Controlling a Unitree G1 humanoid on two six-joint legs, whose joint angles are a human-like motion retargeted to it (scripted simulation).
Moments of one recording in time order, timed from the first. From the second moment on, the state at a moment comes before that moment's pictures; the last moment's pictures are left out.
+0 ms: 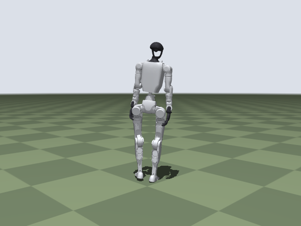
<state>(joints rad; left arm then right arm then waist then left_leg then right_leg) -0.02 0.04 0.05 1.53 0.36 0.22 -0.17 -0.01 -0.14 -0.08 1.53 -0.42 0.25 0.18 -0.26 0.06 -0.09 -0.13 -0.06 0.34 0.08 0.03 0.18 -0.09 -0.03 -0.18 0.07 0.04 -0.01</state>
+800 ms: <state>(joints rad) 0.01 0.06 0.15 1.54 0.36 0.18 -0.24 -0.02 -0.08 -0.01 1.46 -0.42 0.23 0.23 -0.10 0.05 -0.14 -0.06 -0.09 0.45 0.04 -0.11 0.20 -0.05 -0.02 -0.07 0.07 0.00 0.02</state>
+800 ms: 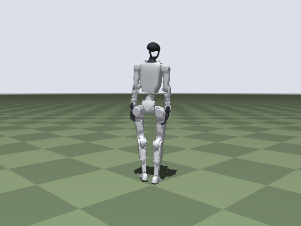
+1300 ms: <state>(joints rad) 0.07 0.08 0.14 1.53 0.37 0.18 -0.24 -0.04 -0.10 -0.02 1.45 -0.42 0.23 0.25 -0.16 0.01 -0.10 -0.09 -0.08 0.33 0.08 -0.09 0.19 -0.03 -0.03 -0.21 0.06 0.03 0.01</state>
